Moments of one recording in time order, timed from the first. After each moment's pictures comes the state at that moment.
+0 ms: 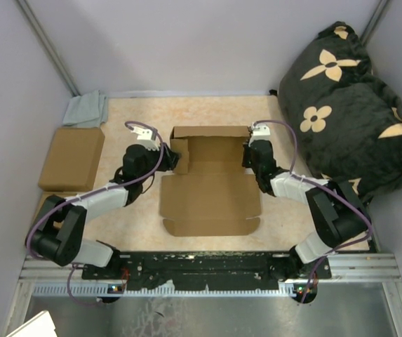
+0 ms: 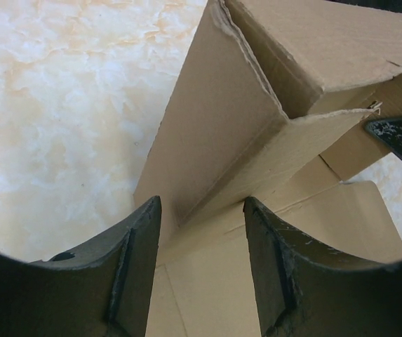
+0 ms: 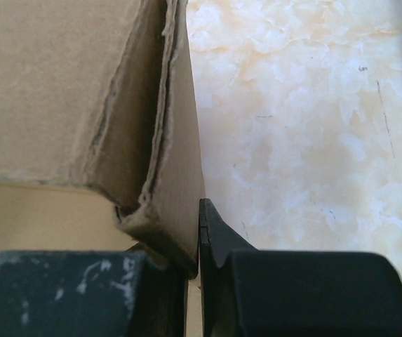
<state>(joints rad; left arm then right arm) -0.44 1.41 0.60 0.55 0.06 -0.39 0.45 1.54 0.70 0.42 0.24 0.25</state>
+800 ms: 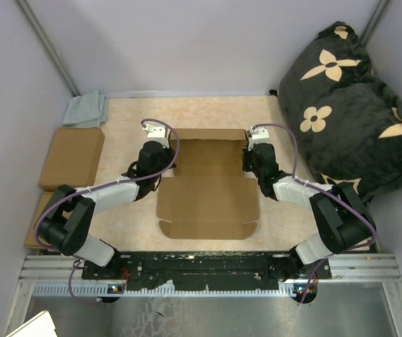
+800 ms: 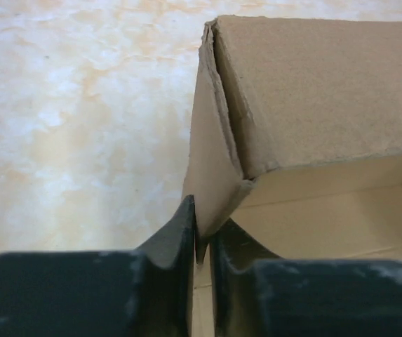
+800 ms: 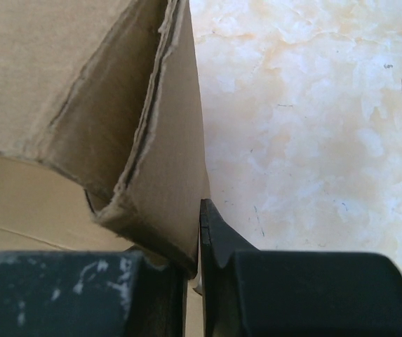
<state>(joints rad) -0.54 1.50 0.70 0.46 -0.23 -0.32 0.45 1.49 0.64 0.42 0.16 0.22</state>
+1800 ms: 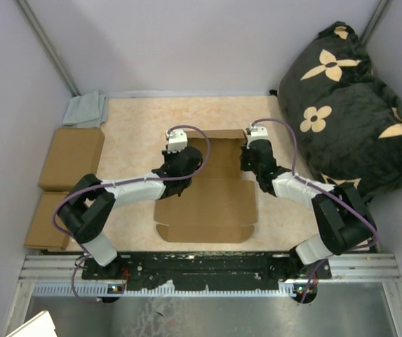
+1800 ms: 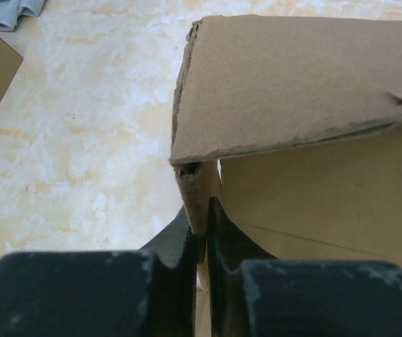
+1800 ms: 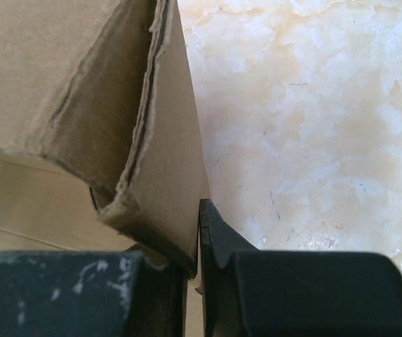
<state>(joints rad) -0.81 1.68 0.95 0.14 -1.04 -0.37 0.46 1.48 0.71 0.27 0.16 0.29</state>
